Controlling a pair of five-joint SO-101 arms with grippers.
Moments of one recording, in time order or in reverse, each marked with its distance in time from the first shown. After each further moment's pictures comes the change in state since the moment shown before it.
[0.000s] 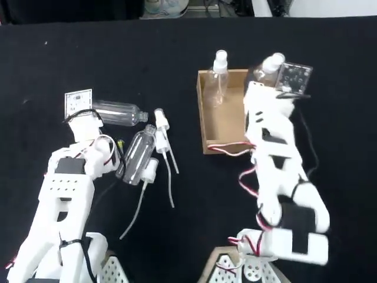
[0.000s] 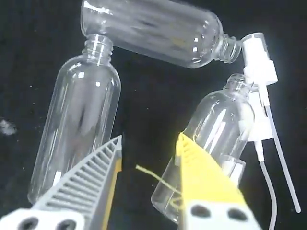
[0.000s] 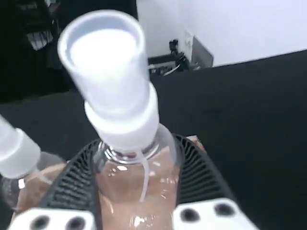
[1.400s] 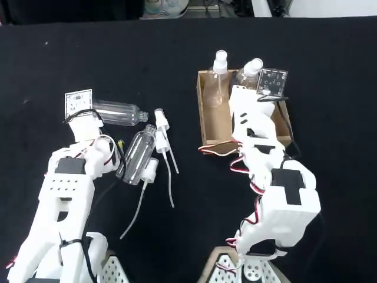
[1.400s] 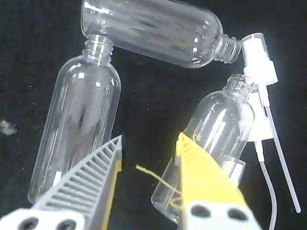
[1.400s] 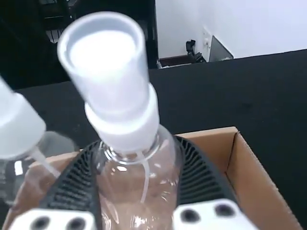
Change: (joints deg) left arm 0.0 0.0 0.0 0.0 0.0; right arm -3.4 18.0 -4.8 -14.5 0.0
